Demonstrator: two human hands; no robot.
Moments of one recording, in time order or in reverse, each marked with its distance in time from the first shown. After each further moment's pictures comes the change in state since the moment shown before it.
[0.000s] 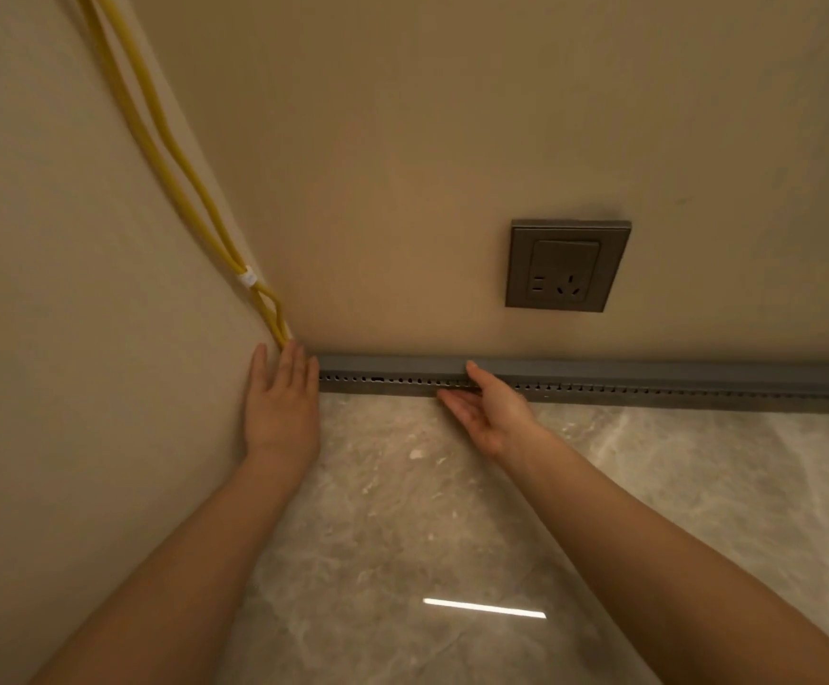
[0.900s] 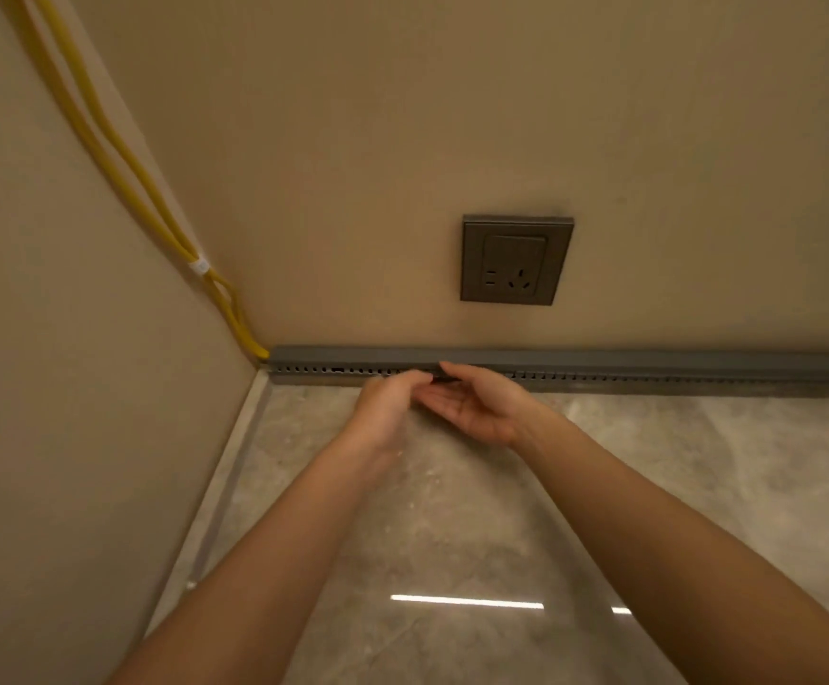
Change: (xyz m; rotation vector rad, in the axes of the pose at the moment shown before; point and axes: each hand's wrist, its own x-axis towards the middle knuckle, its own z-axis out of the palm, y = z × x) left_hand -0.006 0.088 -0.101 -2.430 -0.475 -0.319; right_hand -0.002 -0.032 -0.029 -0.147 -0.217 0.174
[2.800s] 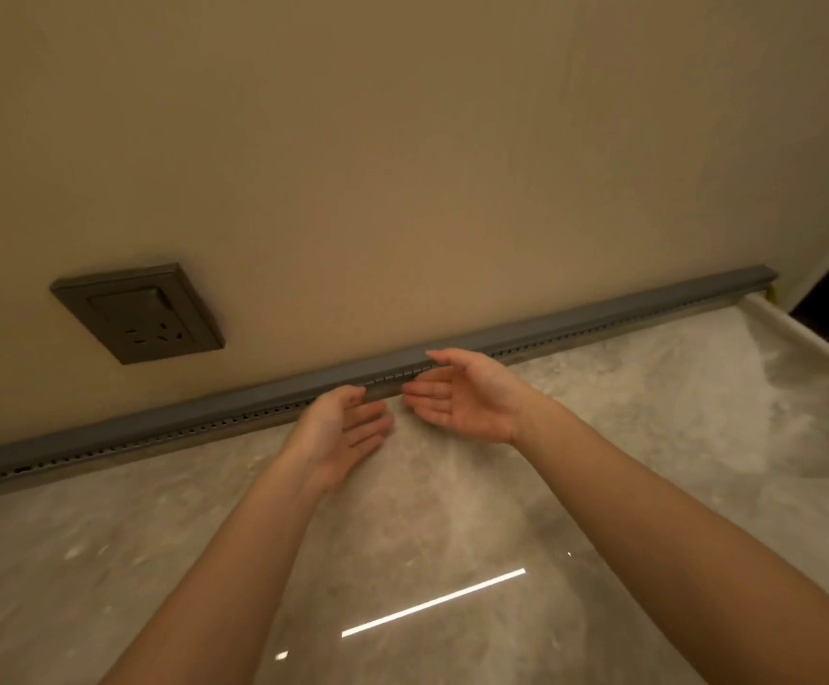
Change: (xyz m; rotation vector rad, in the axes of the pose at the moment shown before) left_hand -0.007 -0.048 0.222 0.032 -0.259 -0.227; right_hand -0.150 -0.137 -0.197 -0.128 0.110 -0.136
